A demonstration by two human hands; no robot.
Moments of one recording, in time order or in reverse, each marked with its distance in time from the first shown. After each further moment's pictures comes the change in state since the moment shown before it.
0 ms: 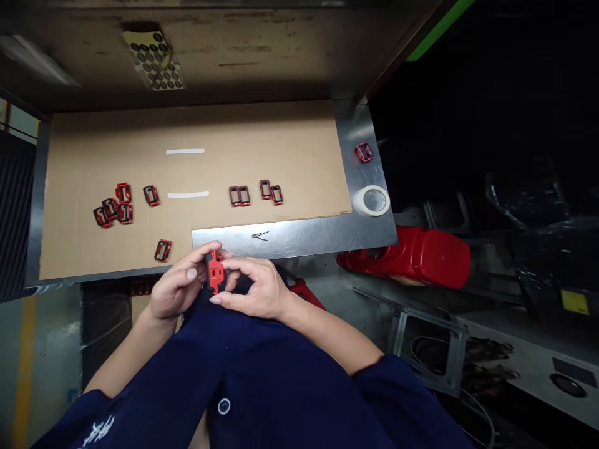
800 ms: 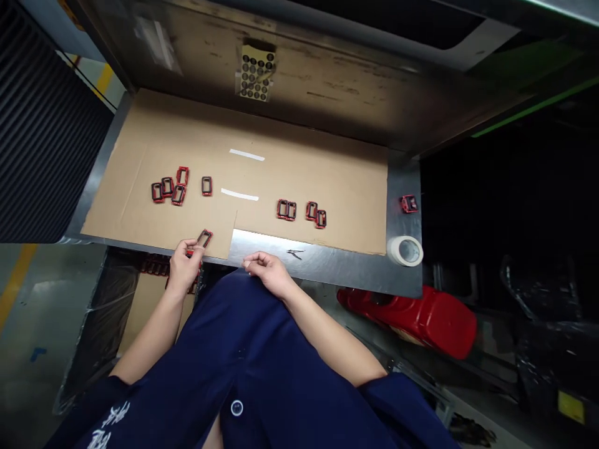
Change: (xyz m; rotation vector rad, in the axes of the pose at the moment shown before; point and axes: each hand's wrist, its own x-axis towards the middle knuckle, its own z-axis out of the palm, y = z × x) left_hand -0.043 -0.034 -0.137 0.534 1.029 0.019; right_hand 0.033 0.060 0.080 0.385 -0.112 0.995
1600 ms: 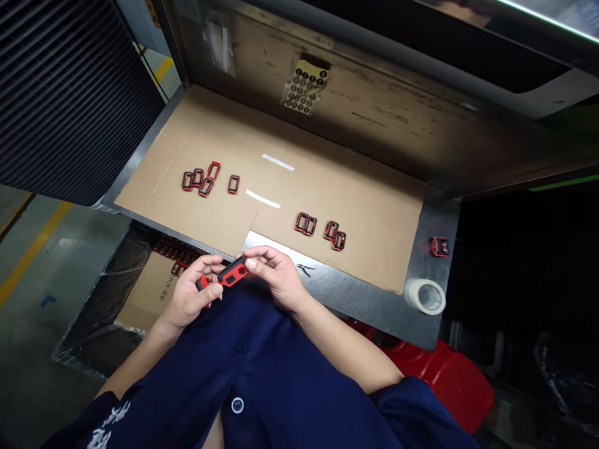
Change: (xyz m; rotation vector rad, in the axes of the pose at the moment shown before) left_hand -0.102 0.034 -0.014 -0.265 -0.308 0.246; right_hand -0.026 -0.057 0.022 0.101 -0.280 -0.110
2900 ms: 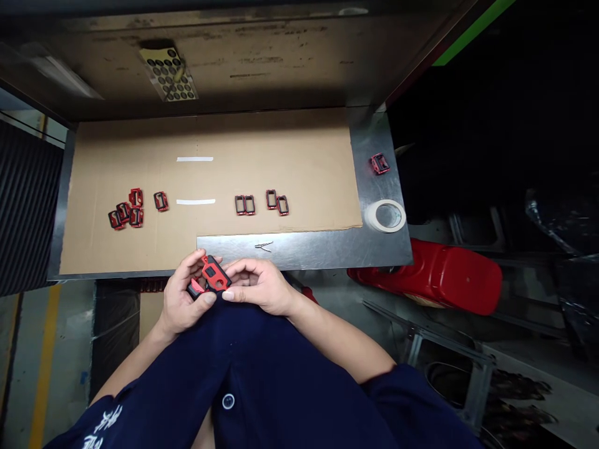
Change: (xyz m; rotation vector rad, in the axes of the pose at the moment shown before) left_hand 0.049 0.017 0.095 0.356 -0.343 0.339; right_hand -0.076 0.001 -0.088 0.198 -0.061 -0.239
